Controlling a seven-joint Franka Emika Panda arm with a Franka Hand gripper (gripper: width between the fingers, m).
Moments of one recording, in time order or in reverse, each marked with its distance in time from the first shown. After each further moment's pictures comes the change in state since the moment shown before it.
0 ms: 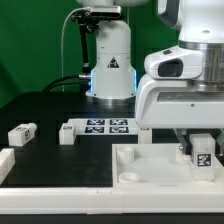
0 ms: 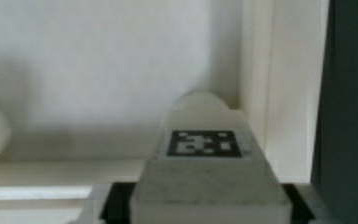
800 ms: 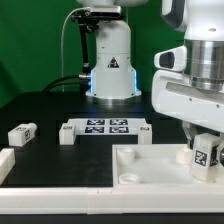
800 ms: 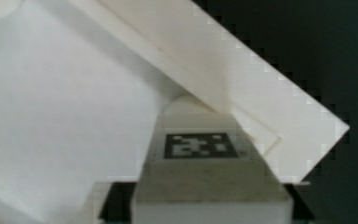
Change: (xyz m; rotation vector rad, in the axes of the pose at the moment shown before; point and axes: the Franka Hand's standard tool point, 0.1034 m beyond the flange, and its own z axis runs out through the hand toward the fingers) arm 0.001 -0.007 0.001 0.020 0.036 0.970
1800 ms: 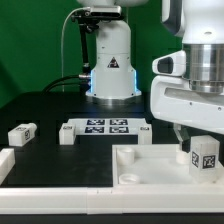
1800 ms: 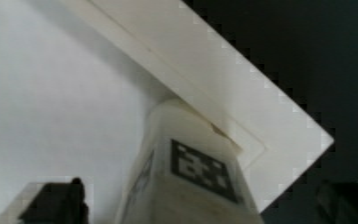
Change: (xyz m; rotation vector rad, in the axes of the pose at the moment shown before) arm -0.002 -0.003 0.004 0.042 0.007 -0.253
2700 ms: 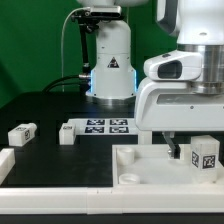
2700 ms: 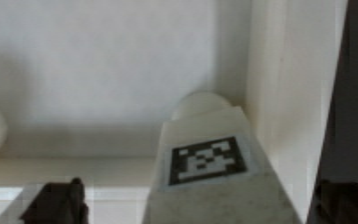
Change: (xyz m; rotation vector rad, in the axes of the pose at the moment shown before) arm 0.007 0.010 0.001 -0.030 0.001 -0.787
